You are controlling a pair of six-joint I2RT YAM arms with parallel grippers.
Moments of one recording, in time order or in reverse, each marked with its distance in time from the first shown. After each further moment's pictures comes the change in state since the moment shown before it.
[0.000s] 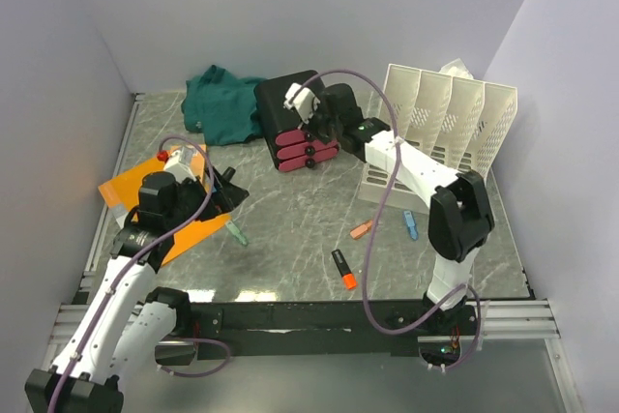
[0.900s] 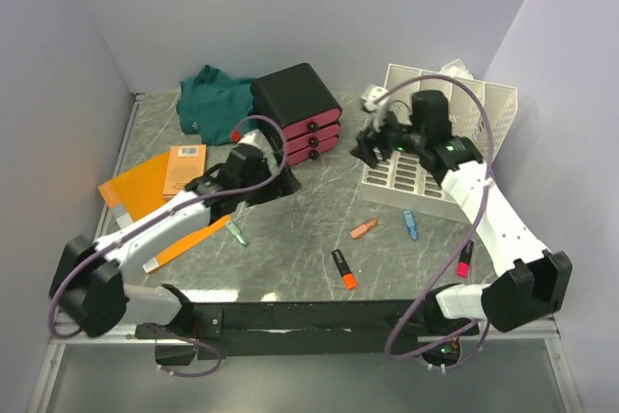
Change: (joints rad) left arm -0.417 0.555 0.256 0.067 -0.328 -0.180; right arm -0.222 -0.459 -0.186 -0.202 -0.416 0.117
